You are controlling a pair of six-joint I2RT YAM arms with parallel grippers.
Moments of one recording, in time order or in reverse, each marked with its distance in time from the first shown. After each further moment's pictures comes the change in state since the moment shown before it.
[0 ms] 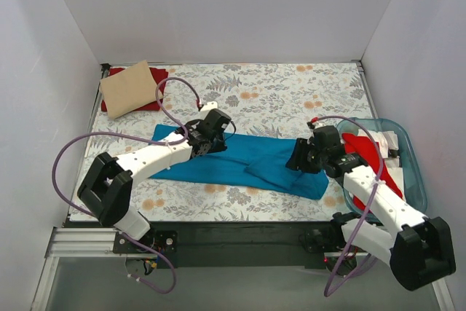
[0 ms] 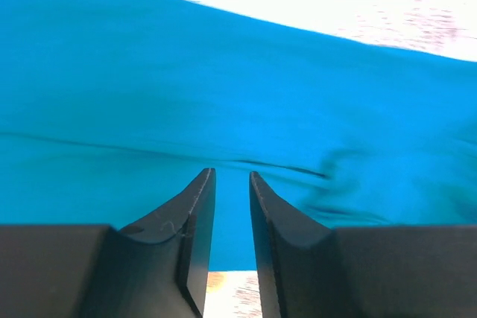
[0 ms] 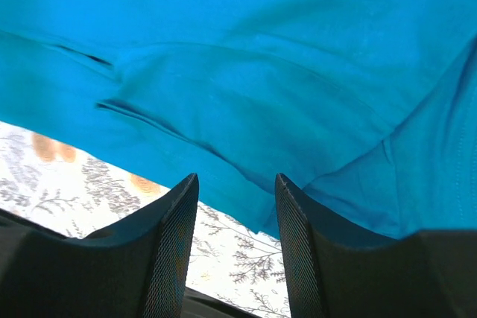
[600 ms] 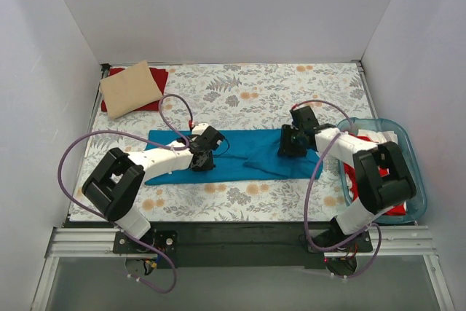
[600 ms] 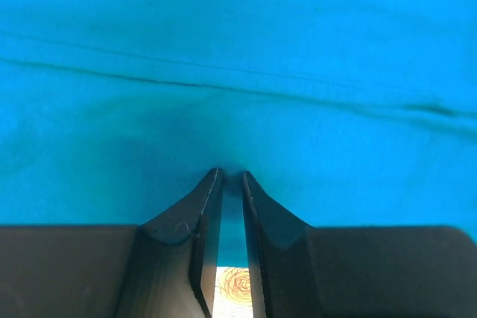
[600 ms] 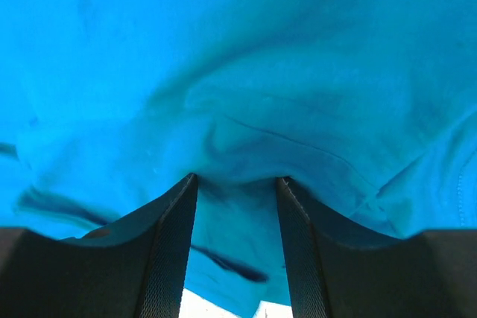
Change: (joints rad) left arm 0.053 0.059 -0.194 -0.048 -0.013 -0.035; right arm 0.010 0.564 0.222 0.117 0.090 -0.042
